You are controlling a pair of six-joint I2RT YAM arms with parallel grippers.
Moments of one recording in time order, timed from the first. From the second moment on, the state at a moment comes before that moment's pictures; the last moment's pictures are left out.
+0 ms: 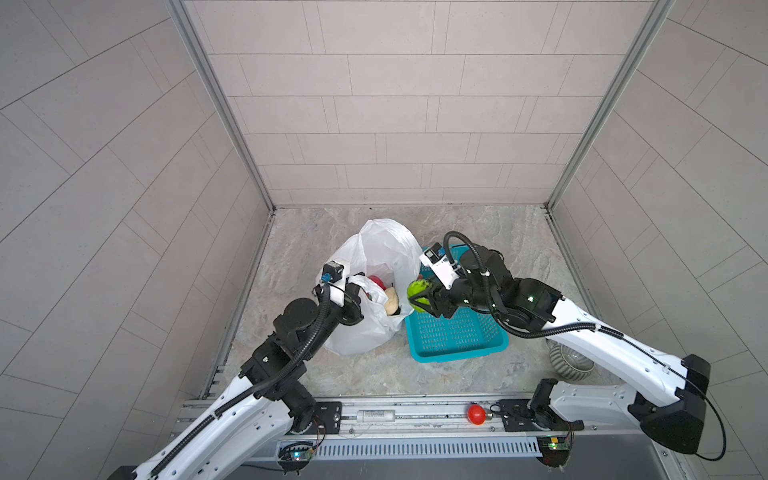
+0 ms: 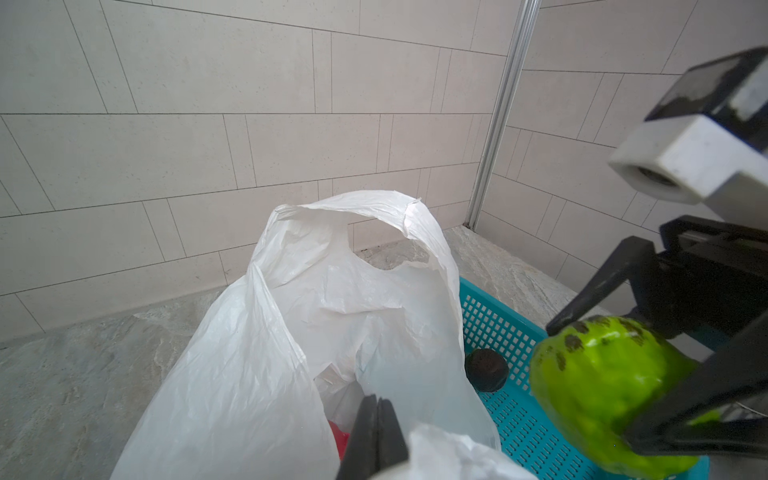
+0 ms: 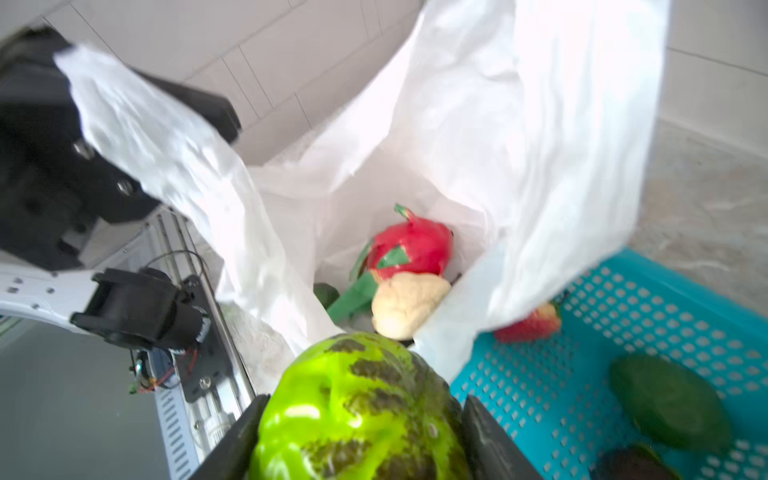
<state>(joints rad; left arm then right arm) -0.71 0.56 0.62 -0.13 -0.18 -0.08 0.83 1.23 1.20 -0.52 -0.19 0.16</state>
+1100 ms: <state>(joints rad) -0.71 0.51 0.65 -0.16 -0.18 -0.08 0.80 1.89 1.70 -0.58 -0.07 0.16</state>
